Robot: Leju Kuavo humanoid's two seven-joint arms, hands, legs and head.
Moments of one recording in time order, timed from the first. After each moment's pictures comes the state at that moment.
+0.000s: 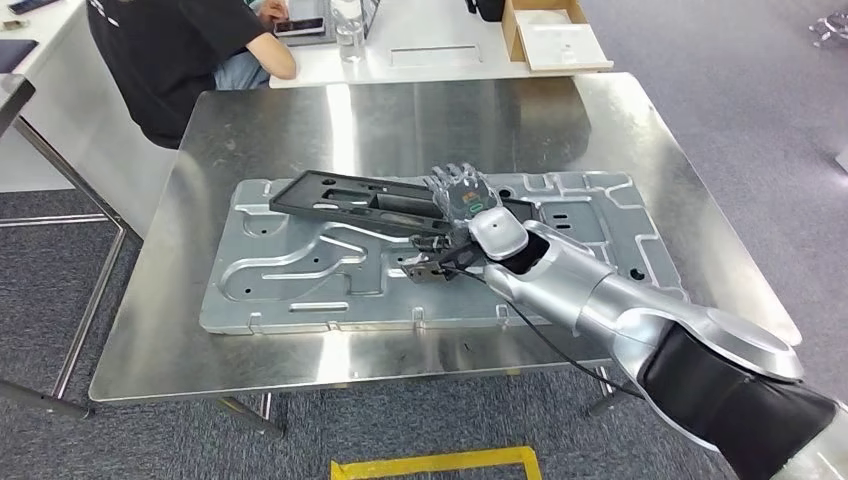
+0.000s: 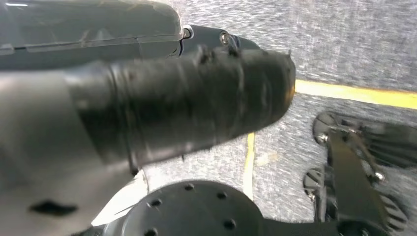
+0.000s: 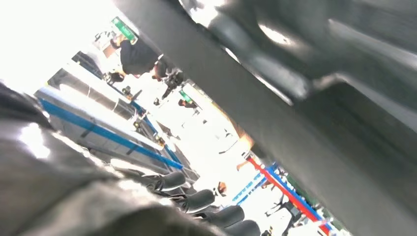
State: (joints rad) left arm -0.12 0.12 -1.13 -0.20 1.09 0.18 0.04; right arm -1.04 -0.15 1.21 -0.83 0.88 0.01 0.30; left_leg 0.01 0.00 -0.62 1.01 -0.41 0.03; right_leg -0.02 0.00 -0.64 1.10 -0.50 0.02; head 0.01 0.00
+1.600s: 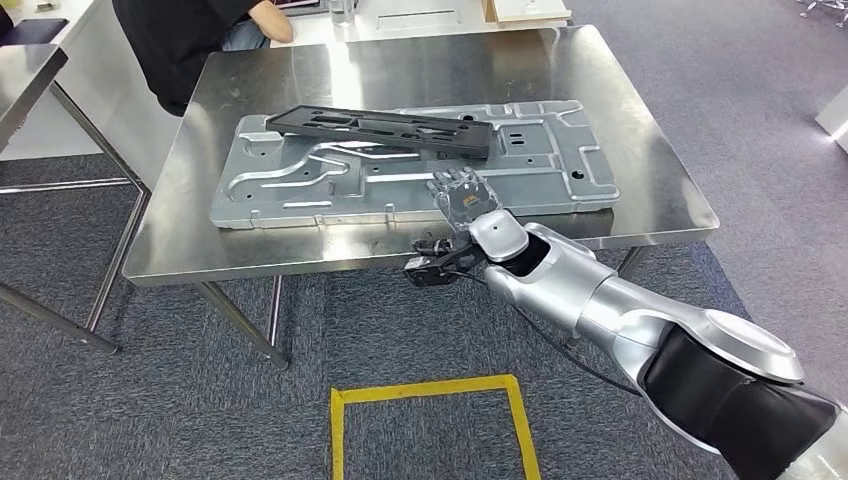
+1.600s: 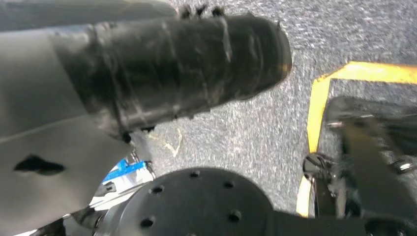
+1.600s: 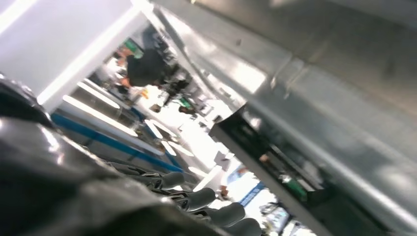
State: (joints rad) left arm -0.11 0.12 -1.13 -0.20 1.09 0.18 0.05; right arm -1.03 -0.13 1.21 -0.82 0.88 0.02 0.28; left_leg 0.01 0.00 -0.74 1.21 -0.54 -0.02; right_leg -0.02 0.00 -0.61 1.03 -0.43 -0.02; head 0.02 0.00
